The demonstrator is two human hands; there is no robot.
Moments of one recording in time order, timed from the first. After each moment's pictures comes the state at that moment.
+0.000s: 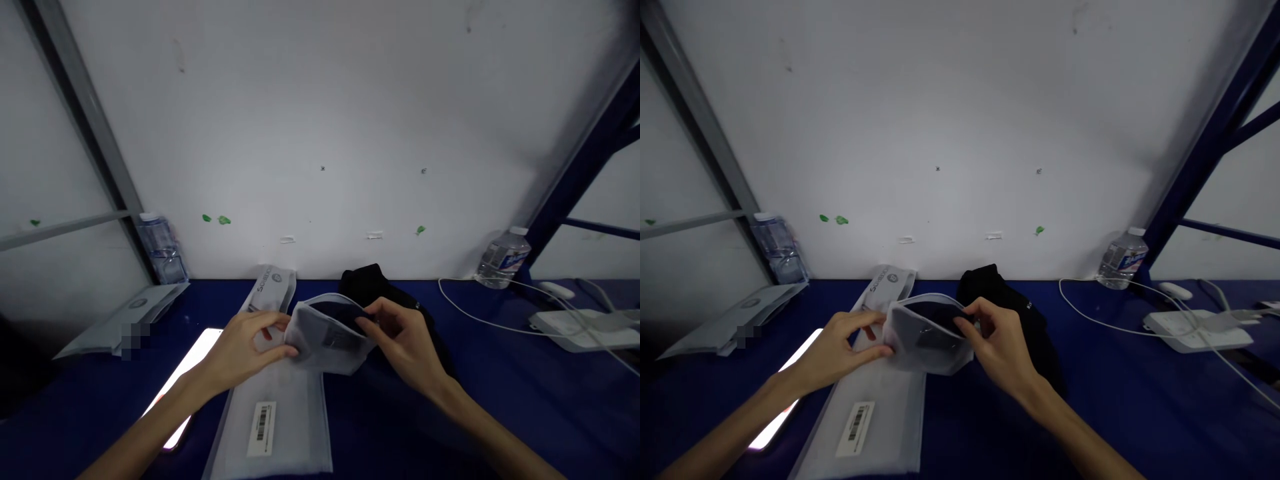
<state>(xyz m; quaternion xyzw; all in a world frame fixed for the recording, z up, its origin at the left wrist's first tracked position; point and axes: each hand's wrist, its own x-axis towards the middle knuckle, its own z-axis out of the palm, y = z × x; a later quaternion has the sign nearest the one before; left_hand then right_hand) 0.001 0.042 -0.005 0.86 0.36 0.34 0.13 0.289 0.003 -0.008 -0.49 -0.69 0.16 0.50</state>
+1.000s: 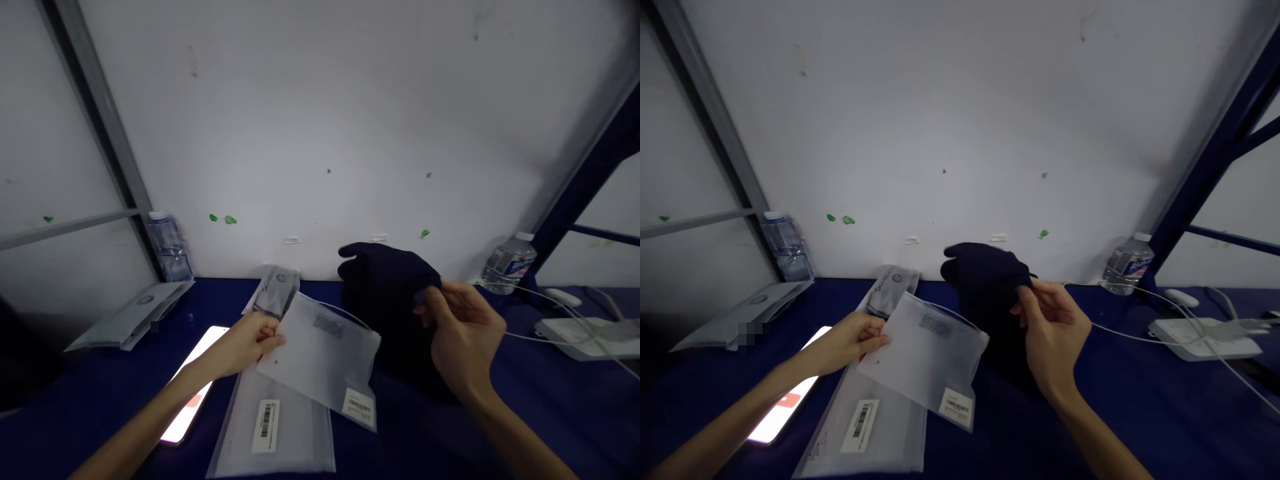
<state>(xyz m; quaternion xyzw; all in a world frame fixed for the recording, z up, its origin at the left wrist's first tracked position) -0.010 0.054 -0.011 0.80 0.43 0.20 0.36 0.307 0.006 0.009 -0.43 -0.45 0.09 0.78</state>
